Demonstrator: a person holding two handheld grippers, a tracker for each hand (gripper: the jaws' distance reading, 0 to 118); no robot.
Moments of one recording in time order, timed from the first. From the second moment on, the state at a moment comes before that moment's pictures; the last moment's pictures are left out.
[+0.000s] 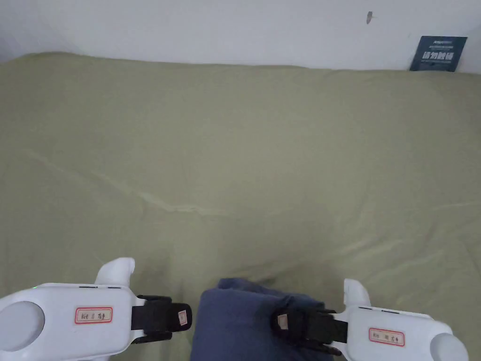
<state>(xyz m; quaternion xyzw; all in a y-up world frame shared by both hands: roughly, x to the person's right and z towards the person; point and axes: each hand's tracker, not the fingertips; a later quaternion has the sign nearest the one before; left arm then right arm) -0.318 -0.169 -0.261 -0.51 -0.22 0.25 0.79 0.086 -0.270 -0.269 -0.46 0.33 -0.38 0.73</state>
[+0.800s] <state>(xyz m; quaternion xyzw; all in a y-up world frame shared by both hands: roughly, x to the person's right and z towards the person) -0.319 -0.217 -0.305 -0.54 -0.31 0.34 0.70 0.119 -0.256 -0.241 -0.45 0.31 -0.42 0.73</state>
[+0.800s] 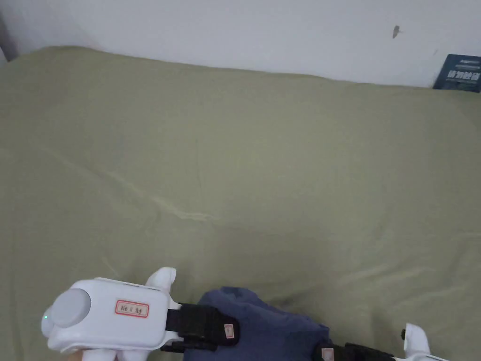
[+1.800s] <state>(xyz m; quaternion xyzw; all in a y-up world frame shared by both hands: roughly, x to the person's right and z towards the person) -0.636 -0.102 -0.327 -0.51 -0.03 0.24 0.83 0.111 -0.166 -0.220 -0.40 0.30 -0.30 0.81</state>
